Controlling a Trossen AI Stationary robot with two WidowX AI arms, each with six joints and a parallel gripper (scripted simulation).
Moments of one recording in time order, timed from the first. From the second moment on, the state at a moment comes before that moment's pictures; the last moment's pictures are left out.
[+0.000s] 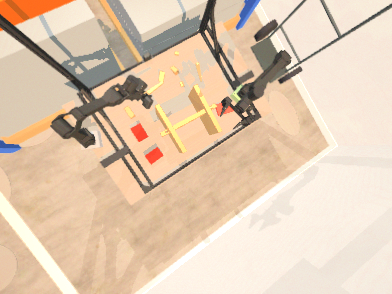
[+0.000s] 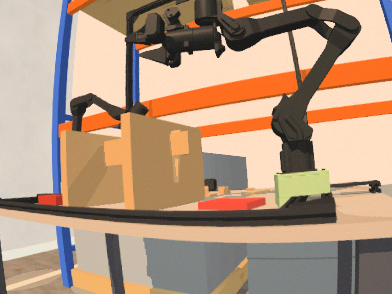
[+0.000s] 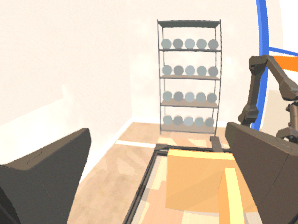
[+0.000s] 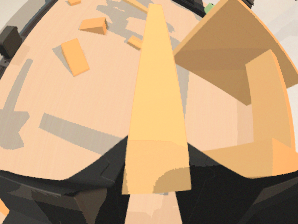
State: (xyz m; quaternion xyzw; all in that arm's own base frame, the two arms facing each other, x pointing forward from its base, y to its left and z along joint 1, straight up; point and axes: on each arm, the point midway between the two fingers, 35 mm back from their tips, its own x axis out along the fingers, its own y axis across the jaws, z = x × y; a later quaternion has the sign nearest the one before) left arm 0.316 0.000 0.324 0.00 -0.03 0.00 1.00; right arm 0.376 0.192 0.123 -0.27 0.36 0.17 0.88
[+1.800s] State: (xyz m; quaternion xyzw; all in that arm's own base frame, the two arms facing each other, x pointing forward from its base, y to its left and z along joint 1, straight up) left arm 0.316 0.000 0.324 0.00 -0.03 0.00 1.00; right arm 0.418 -0.046 0.249 -0.76 0.52 0.30 0.24
